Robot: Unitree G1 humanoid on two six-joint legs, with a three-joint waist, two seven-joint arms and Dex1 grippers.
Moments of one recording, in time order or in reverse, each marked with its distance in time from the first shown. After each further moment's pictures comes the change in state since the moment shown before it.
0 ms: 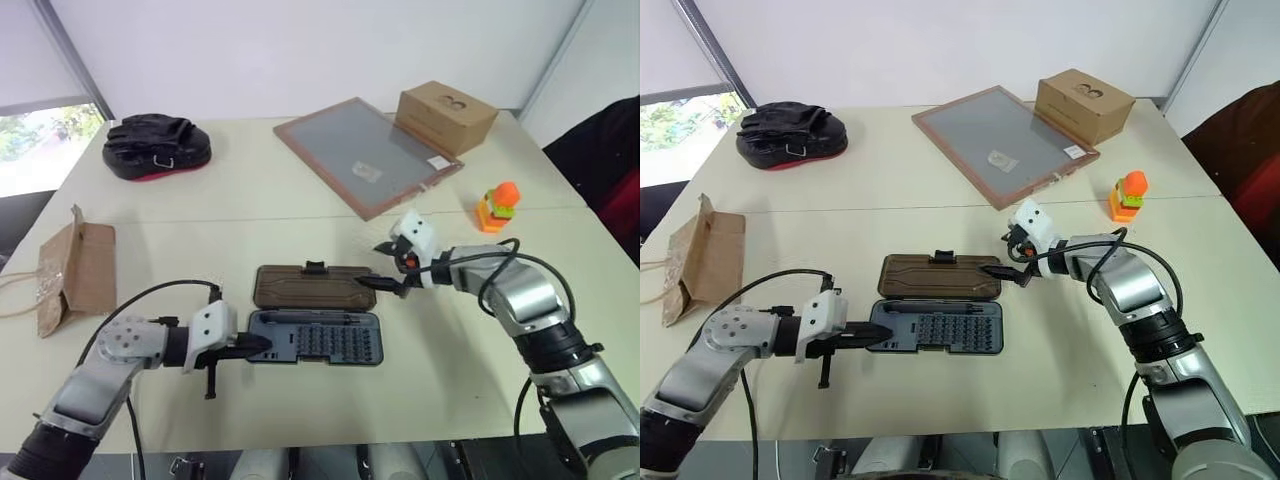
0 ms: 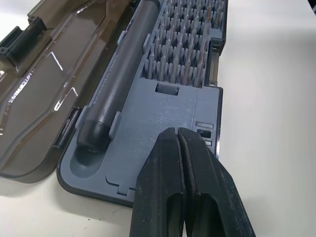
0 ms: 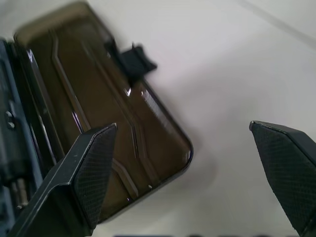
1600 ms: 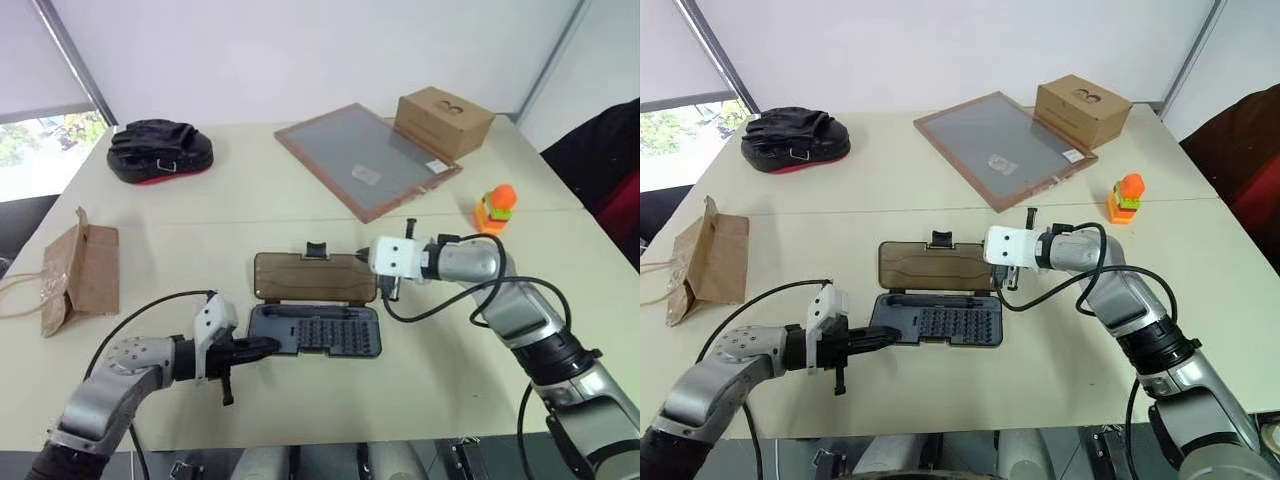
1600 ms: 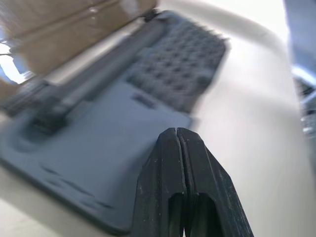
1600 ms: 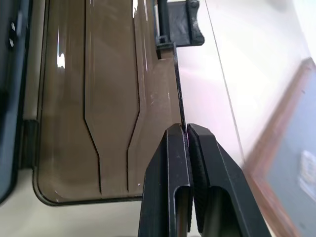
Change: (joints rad) left arm 0.050 -0.071 0.076 -0.144 -0.323 0.413 0.123; right arm 0.057 -0.070 0.062 -0.175 -0.520 -0.533 -0.005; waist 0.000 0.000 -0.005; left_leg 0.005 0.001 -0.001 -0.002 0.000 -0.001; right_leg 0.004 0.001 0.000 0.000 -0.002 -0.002
